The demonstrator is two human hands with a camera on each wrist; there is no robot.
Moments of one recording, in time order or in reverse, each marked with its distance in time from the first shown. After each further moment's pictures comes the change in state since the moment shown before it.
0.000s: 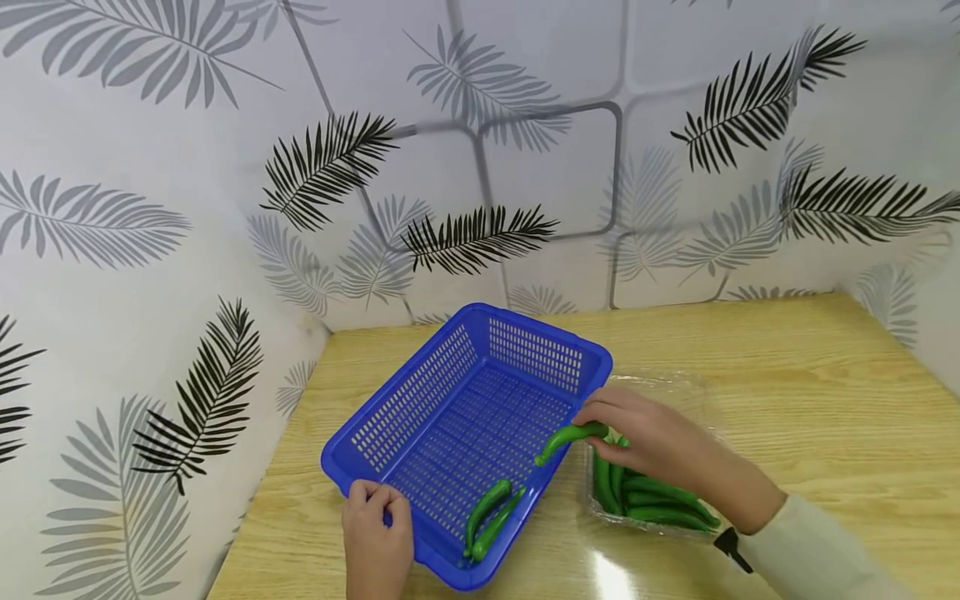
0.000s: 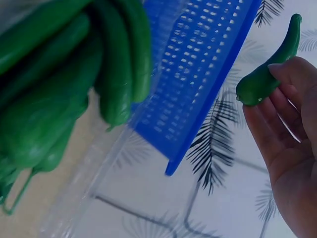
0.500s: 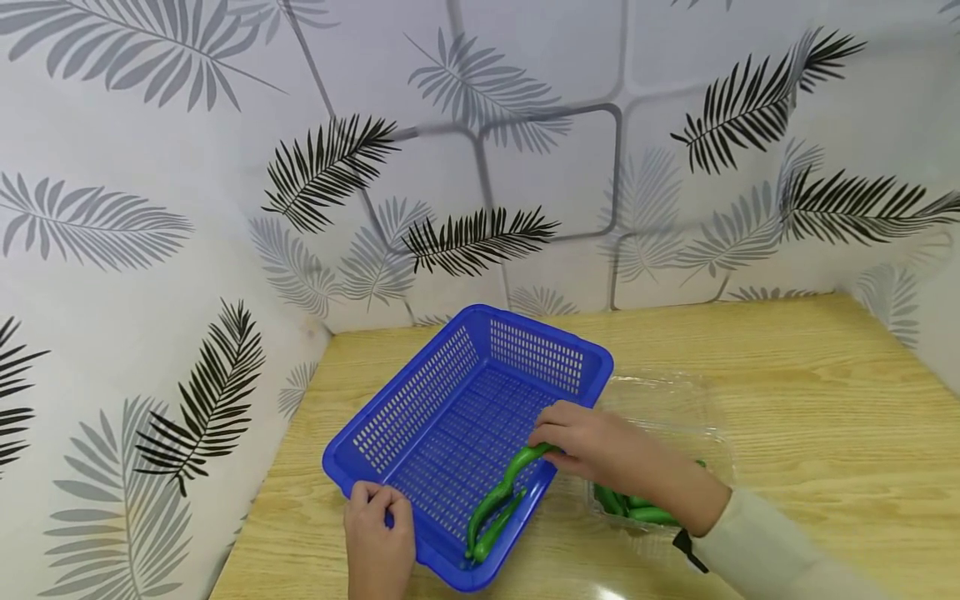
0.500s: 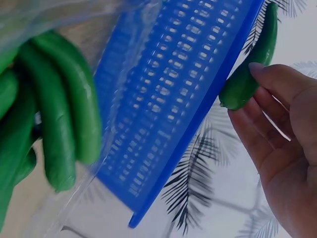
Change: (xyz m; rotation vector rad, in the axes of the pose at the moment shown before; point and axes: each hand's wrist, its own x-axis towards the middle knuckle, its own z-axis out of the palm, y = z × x) left_hand 0.000 -0.002 0.001 -0.009 0.021 0.020; right_hand 0.036 -0.024 0.022 0.034 -0.147 -0.055
